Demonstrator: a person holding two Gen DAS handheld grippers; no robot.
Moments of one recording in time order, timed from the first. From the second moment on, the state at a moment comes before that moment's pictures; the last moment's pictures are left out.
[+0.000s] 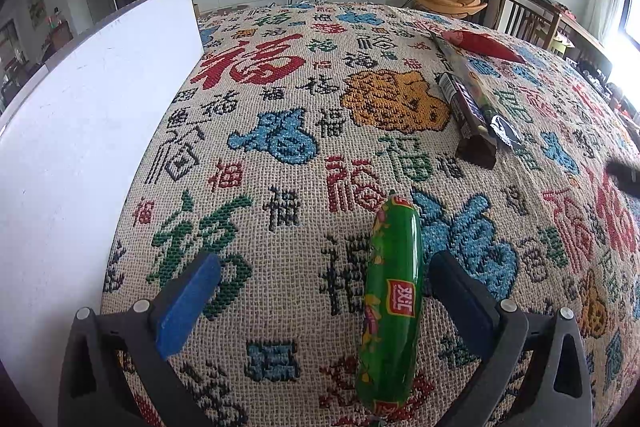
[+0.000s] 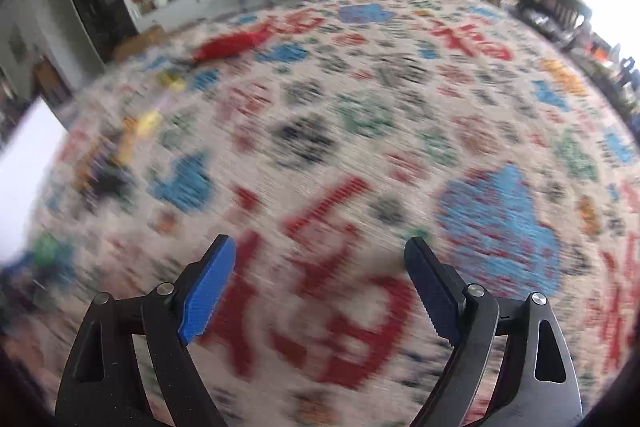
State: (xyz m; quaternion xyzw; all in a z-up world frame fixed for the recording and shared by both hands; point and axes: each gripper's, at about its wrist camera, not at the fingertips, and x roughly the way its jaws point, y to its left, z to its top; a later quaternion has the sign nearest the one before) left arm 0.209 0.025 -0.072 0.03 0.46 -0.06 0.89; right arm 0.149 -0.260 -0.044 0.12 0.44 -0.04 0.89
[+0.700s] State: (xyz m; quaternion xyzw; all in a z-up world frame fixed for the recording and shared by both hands) left arm 0.209 0.024 -0.073 0.03 0.46 -0.06 0.89; right arm 0.319 -0.155 -0.052 0.18 0.52 0.05 0.83
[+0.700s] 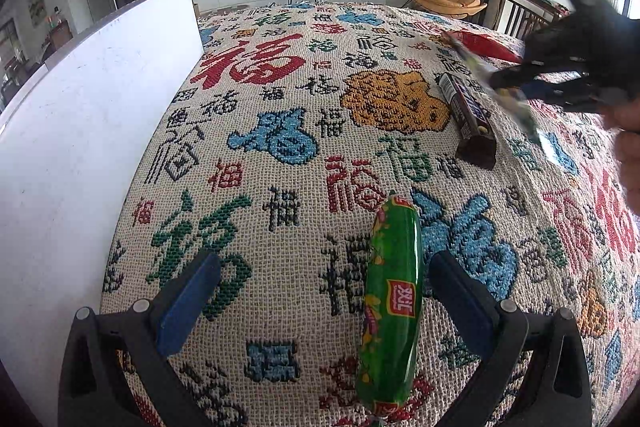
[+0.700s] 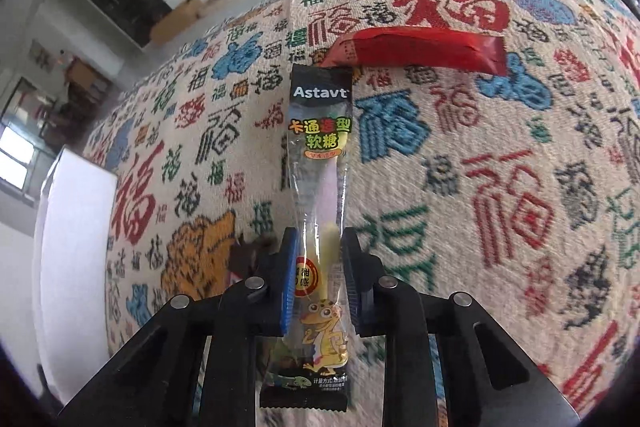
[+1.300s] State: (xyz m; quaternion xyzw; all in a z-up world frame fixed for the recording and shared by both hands) left arm 0.209 0.026 -0.073 0.03 0.46 -0.06 0.89; right arm 0.127 -0.178 -0.063 -0.06 0.42 0.02 0.90
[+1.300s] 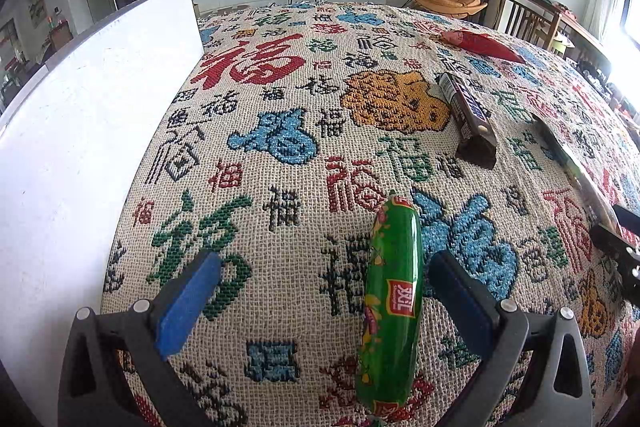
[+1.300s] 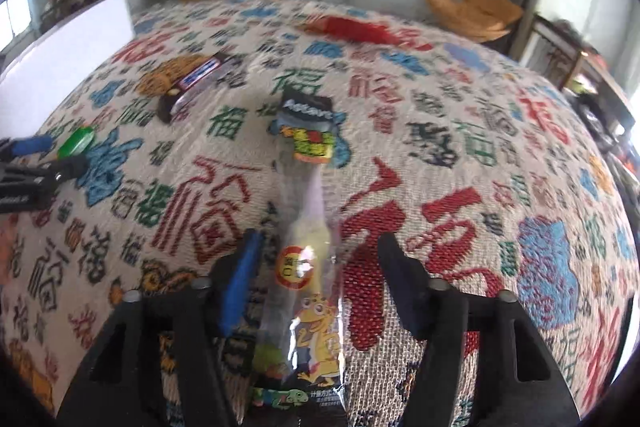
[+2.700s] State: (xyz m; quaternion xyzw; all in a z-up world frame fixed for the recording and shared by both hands) left arm 0.208 0.025 -0.073 0.03 0.46 -0.06 0.89; right arm 0.133 -0.189 -0.065 -0.01 0.43 0.01 0.90
